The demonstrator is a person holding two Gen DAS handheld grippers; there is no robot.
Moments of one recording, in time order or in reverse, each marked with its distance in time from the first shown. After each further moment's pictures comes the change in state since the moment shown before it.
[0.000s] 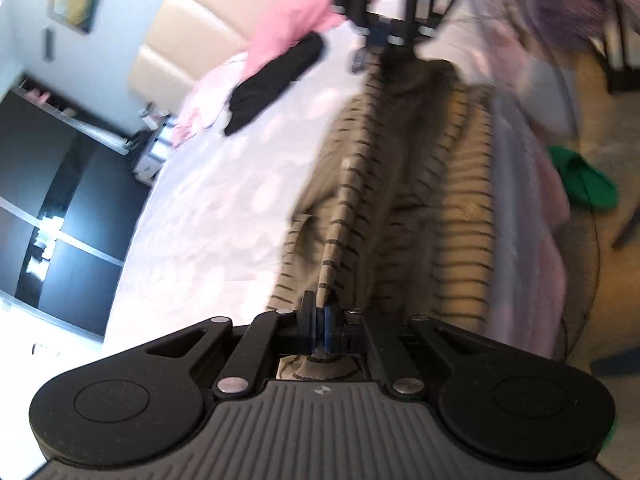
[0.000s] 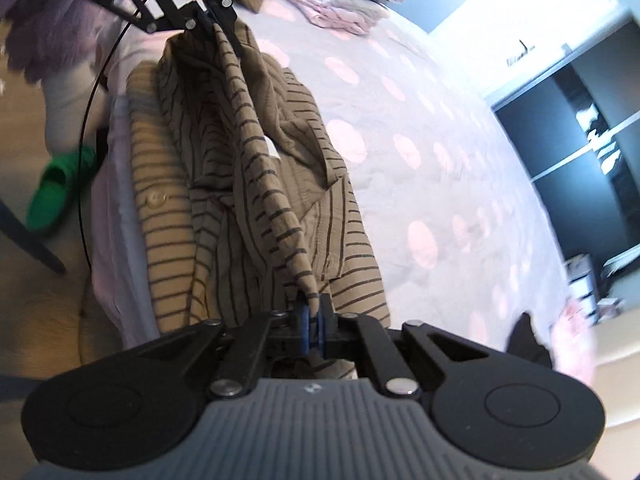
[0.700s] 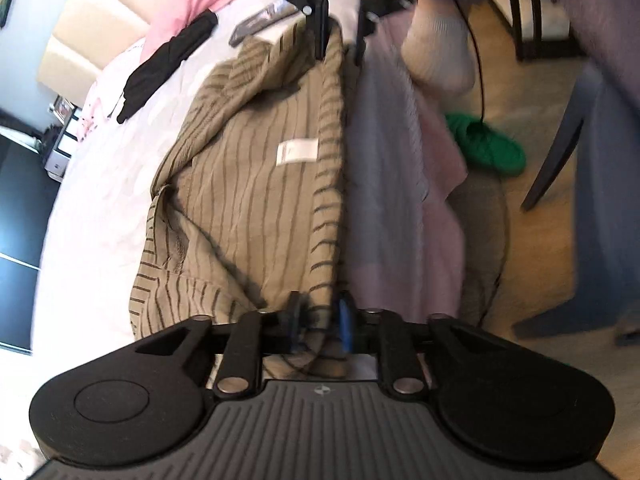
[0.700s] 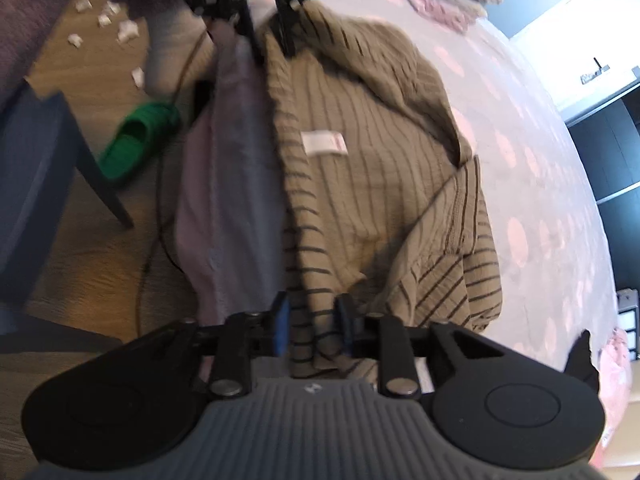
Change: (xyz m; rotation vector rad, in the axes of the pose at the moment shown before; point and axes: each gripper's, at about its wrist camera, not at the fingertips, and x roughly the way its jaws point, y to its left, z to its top) left arm 0.005 -0.043 -0.016 0.047 0.029 -0.258; right arm 0.002 0.056 -0.018 -0.090 -0.007 0.202
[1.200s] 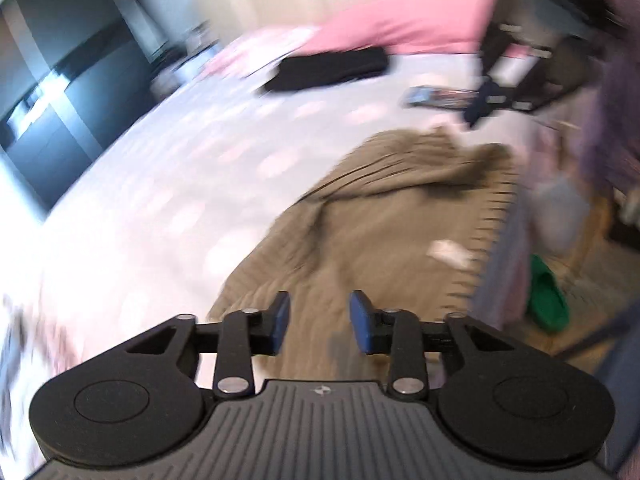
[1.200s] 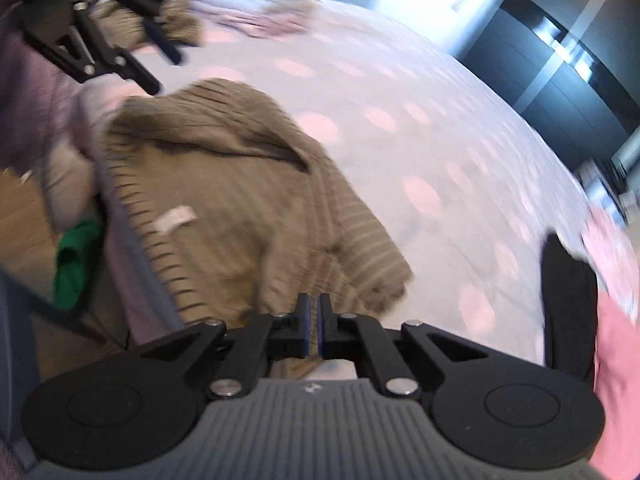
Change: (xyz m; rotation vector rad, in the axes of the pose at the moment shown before) left arm -0.023 0.089 -0.005 -0.591 -0.068 0.142; right arm -0.022 -0.074 -0.013 0.516 -0.051 -0.131
